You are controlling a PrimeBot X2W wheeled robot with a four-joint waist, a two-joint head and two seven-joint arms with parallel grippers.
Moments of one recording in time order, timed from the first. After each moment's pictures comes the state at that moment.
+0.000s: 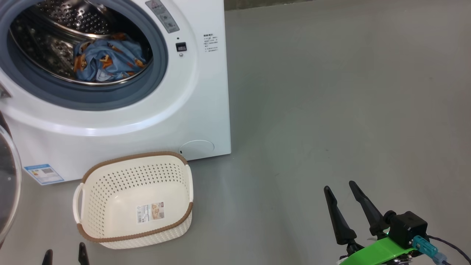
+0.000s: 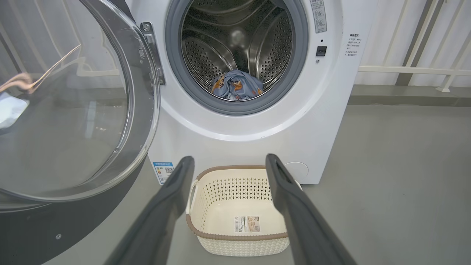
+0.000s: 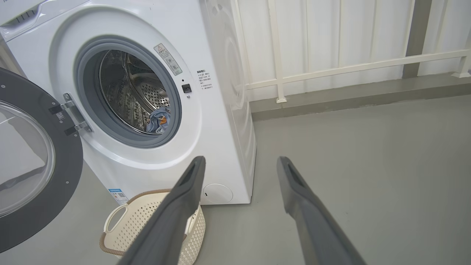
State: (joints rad) left arm 0.22 0.04 0.13 0.05 -0.15 -0.01 -0.26; right arm -0.03 -0.06 0.11 0.14 0.28 0.12 -0.25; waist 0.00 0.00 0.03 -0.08
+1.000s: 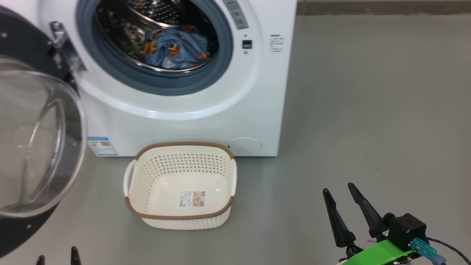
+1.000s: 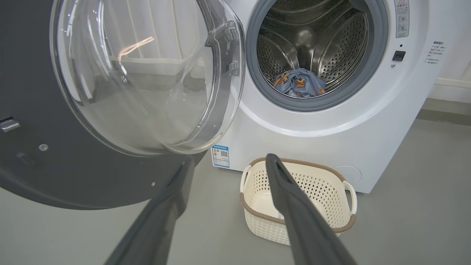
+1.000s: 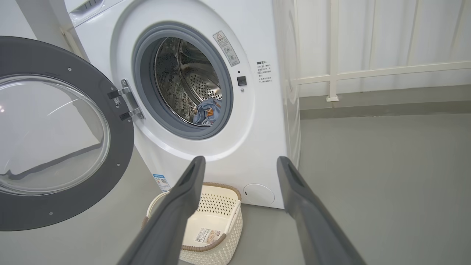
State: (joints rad) left arm 0.21 0.04 0.15 0.08 -0.18 0.00 -0.26; right arm -0.02 -0.07 0.12 0.13 0.28 0.12 -0.25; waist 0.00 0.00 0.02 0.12
